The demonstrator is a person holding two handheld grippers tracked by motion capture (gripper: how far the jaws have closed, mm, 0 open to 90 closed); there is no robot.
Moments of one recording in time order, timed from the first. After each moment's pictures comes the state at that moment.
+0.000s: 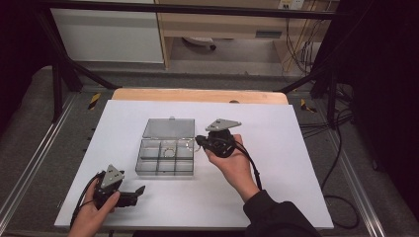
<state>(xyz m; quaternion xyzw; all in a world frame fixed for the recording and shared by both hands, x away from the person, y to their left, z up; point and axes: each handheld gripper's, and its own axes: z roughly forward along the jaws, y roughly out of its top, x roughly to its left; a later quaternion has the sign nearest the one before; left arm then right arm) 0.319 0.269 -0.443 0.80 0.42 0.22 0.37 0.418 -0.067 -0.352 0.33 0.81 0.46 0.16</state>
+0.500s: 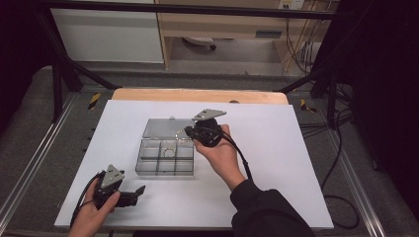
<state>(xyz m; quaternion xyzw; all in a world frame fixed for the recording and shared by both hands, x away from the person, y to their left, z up) 0.319 0.269 -0.442 0.80 0.42 0.22 0.37 0.442 -0.034 -0.342 0.33 0.81 0.46 0.16</state>
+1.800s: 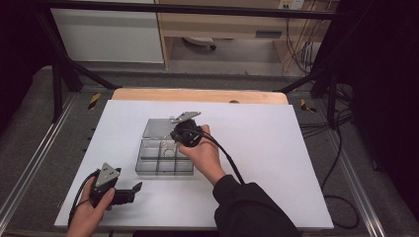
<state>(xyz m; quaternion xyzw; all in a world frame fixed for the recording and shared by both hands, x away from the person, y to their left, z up) 0.319 0.277 -0.437 0.78 0.43 0.23 0.39 0.462 0.018 -0.371 0.31 0.84 0.42 0.15</state>
